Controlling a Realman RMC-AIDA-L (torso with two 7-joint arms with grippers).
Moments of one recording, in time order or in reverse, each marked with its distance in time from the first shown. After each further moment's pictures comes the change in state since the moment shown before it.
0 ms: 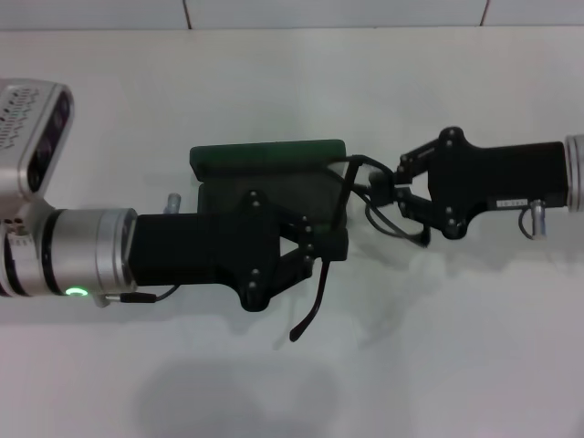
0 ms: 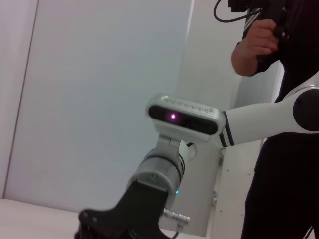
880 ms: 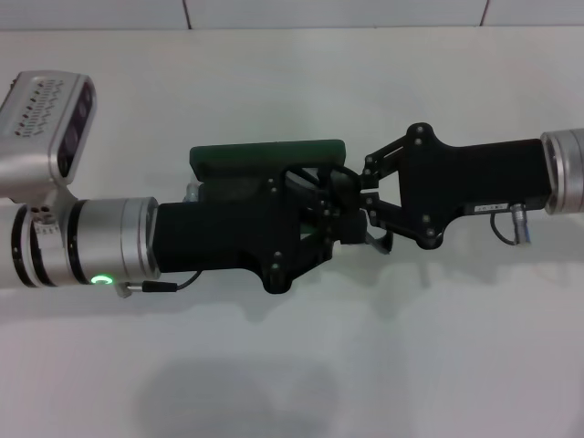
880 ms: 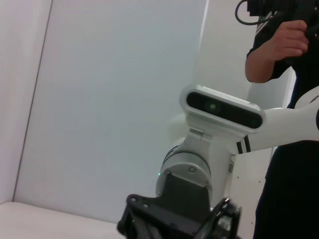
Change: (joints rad) left arm -0.037 -0.015 -0.009 -0.045 -0.019 -0.050 0.001; right arm 0.015 0.003 -0.134 0.002 0.174 -0.081 -0.063
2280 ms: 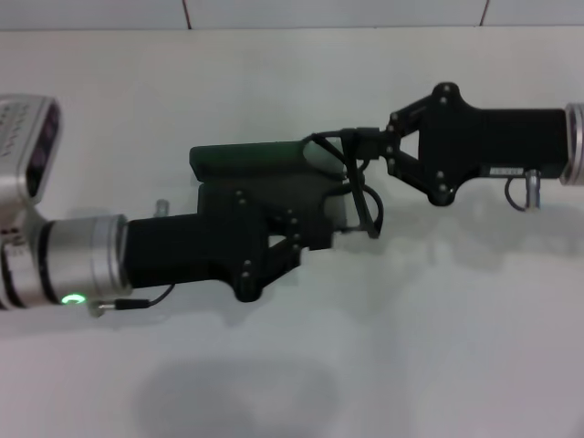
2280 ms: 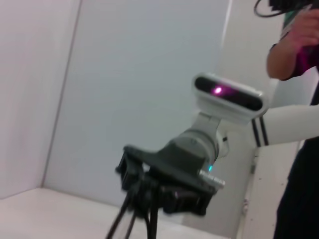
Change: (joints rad) left arm 0.072 0.018 0.000 0.009 -0.016 -0.007 -0.002; right arm -0.019 -0.003 0.073 -0.024 0.019 0.047 0.001
